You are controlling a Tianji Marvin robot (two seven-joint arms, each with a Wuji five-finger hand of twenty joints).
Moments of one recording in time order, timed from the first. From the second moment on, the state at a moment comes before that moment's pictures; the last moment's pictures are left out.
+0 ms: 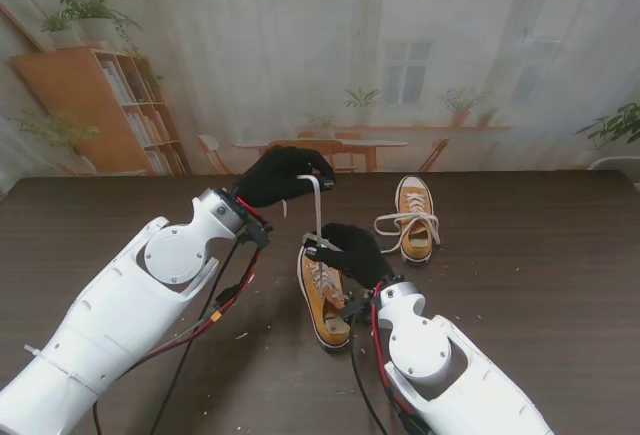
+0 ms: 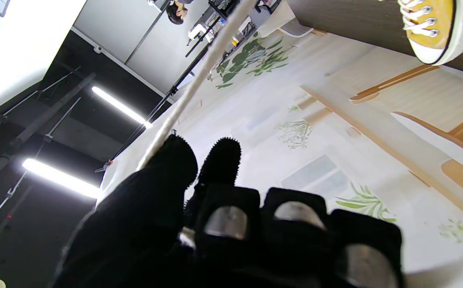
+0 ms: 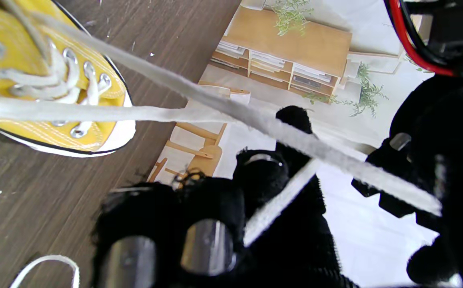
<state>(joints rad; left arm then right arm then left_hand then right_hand) 1.13 -1.15 -0.97 -1.39 0.02 -0.54 -0.10 -1.51 -1.26 0.95 -1.54 -0.06 -0.12 -0.28 0.98 -0.40 0.40 -0.05 0.88 0.26 0.74 0.25 1.33 0.12 1.38 0.83 1.21 0.25 1.61 0.61 1.06 0.40 1.84 0.64 0.21 -0.81 1.10 -0.19 0.89 -0.02 0.71 0.38 1.18 -0.02 1.27 0.89 1.29 -0.01 1.70 0.79 1.17 0.20 1.80 0.86</state>
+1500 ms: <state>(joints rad) 0.77 -1.13 -0.72 -0.93 0.45 -0.65 -0.18 -1.48 -1.26 0.95 -1.51 0.05 -0.15 -0.26 0.53 -0.59 0.66 -0.12 0.51 0.14 0.20 0.19 0.42 0.12 0.26 0.37 0.34 0.23 0.35 0.46 0.06 0.38 0.73 0.52 0.45 -0.70 1.10 -0.32 1.04 -0.18 1.09 0.44 1.20 -0.04 1.28 0.94 1.29 -0.01 1.68 0.77 1.17 0.21 1.80 0.78</state>
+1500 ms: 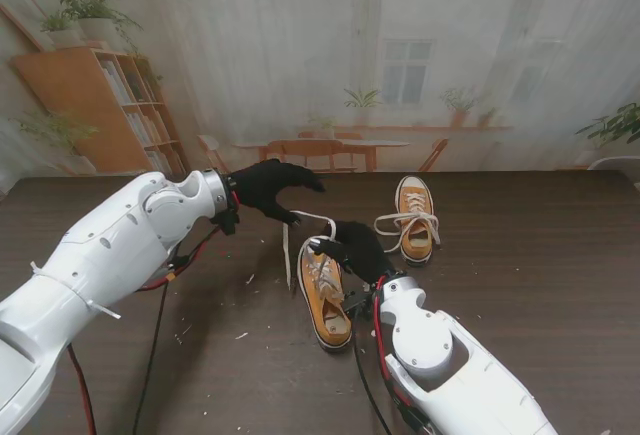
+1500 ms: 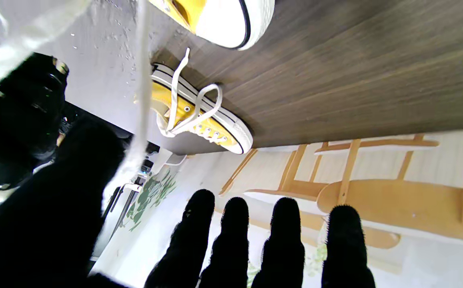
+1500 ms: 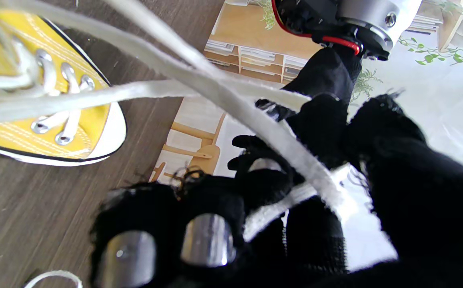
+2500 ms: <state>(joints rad) 1.12 -1.09 -1.16 -1.14 0.29 -0.48 -0.18 -1.48 -1.27 0.97 -1.52 0.12 -0.10 -0.26 0.64 -0.46 0.56 -0.09 0.55 0.14 0.26 0.21 0.49 0.18 0.28 0.36 0.34 0.28 0.29 0.44 0.13 0.41 0.23 0.60 0.45 -0.70 1.11 -0.32 1.04 -0.18 1.09 0.47 1.20 -0.04 1.28 0.94 1.29 0.00 1.68 0.77 1.17 0.23 1.80 0.78</state>
